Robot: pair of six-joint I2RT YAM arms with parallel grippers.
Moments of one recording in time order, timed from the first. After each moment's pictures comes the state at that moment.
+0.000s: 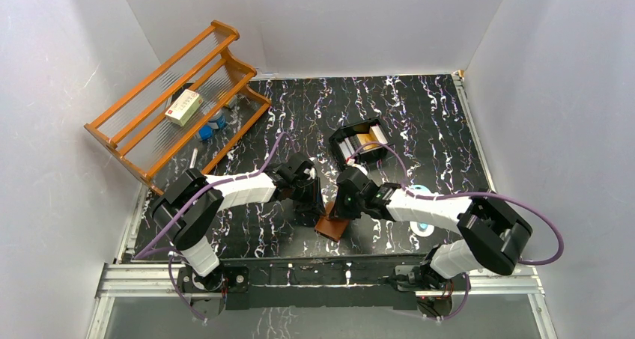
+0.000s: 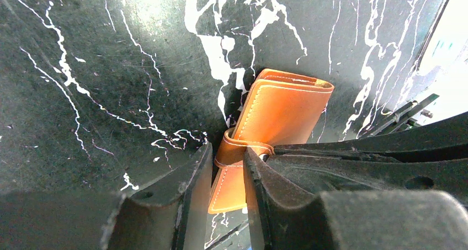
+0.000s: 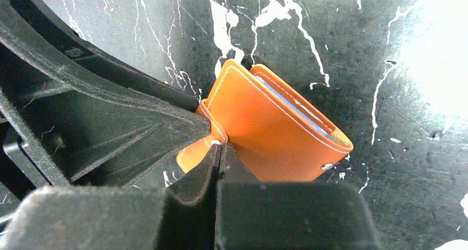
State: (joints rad) left arm -0.80 1.67 0.86 -0.22 0.29 -0.79; right arm 0.94 1.42 0.67 -0.22 0.00 0.95
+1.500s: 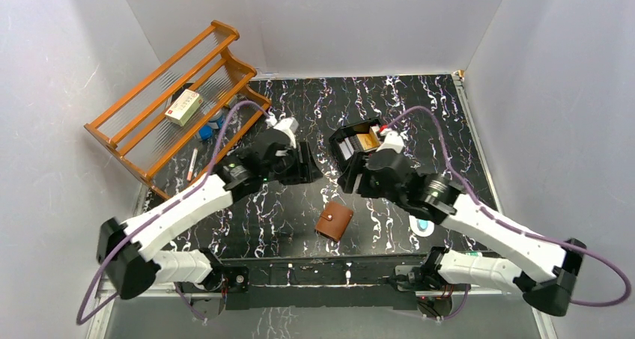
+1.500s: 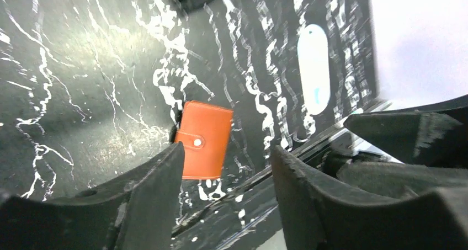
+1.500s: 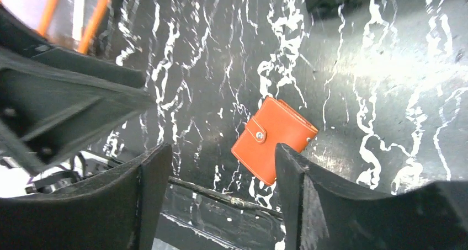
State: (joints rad) left arm -0.81 1.27 1.02 -0.47 0.03 -0.76; right arm 1.00 1.01 0.98 -0.67 0.31 0.89
